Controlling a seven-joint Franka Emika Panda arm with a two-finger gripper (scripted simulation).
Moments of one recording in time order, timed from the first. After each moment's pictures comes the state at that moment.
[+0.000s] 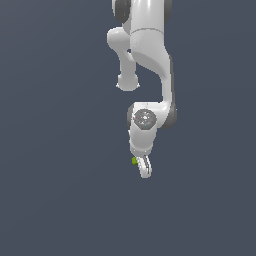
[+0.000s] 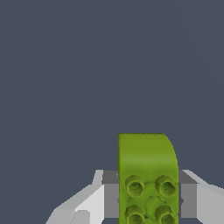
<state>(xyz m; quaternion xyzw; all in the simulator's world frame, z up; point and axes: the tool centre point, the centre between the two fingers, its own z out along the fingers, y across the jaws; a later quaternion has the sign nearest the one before) 0.041 0.050 0.037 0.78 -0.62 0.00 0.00</state>
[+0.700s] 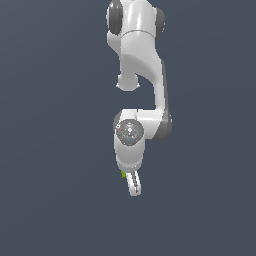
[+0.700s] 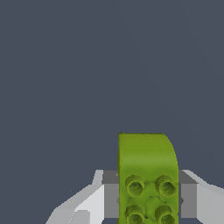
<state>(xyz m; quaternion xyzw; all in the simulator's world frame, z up) 0.109 0.004 0.066 0.78 -0.62 0.00 0.00</state>
